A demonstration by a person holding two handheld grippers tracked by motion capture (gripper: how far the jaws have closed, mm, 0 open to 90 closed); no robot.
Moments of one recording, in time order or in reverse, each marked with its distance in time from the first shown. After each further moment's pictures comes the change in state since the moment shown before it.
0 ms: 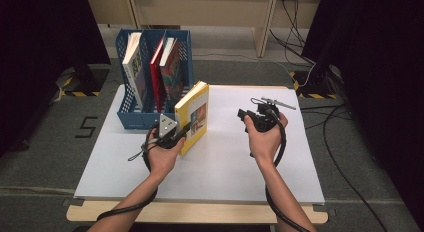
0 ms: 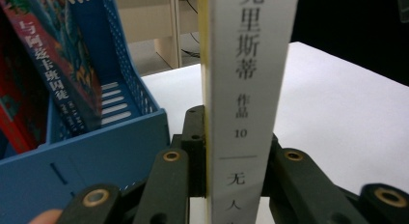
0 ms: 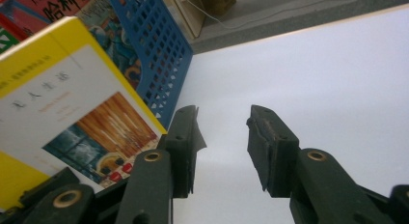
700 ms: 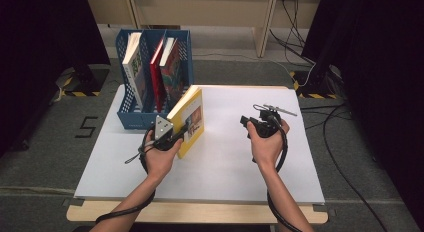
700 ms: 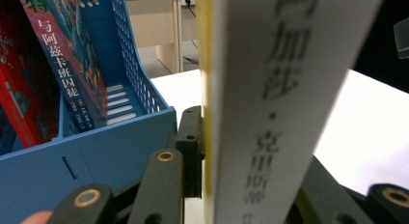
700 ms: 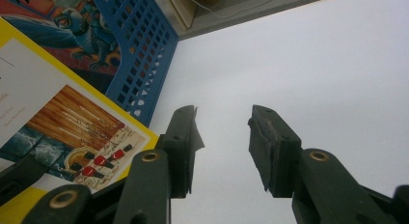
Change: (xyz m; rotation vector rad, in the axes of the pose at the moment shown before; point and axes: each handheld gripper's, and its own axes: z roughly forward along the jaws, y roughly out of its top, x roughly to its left) left arm 0.004 -0.004 -0.003 -0.047 -0.008 -0.016; right arm -0.016 -0.015 0.004 0.027 -0.023 0.018
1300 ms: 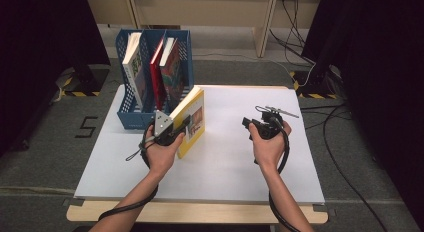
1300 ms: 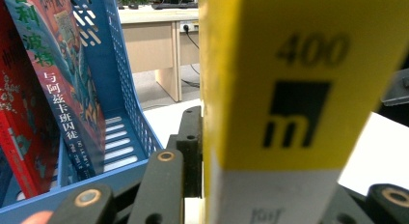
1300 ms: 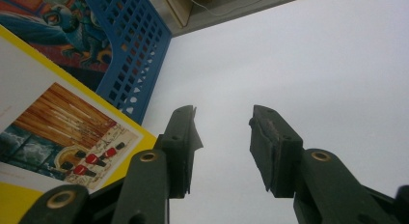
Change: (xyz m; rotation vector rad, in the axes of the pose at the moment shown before) left arm -0.003 0.017 0.001 -0.090 -0.003 0.016; right arm -0.007 -0.004 -0.001 0.010 -0.015 0.010
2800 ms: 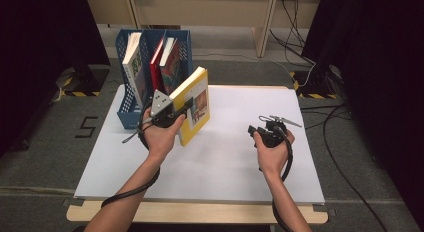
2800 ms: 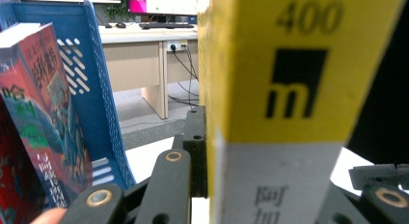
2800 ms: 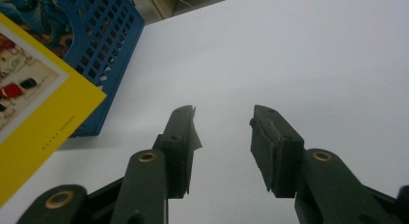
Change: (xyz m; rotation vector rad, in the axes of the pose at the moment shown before) left arm 0.003 0.066 0.004 -0.054 -0.063 -0.034; right arm -0.023 -0.022 0.003 -0.007 -0.057 -0.022
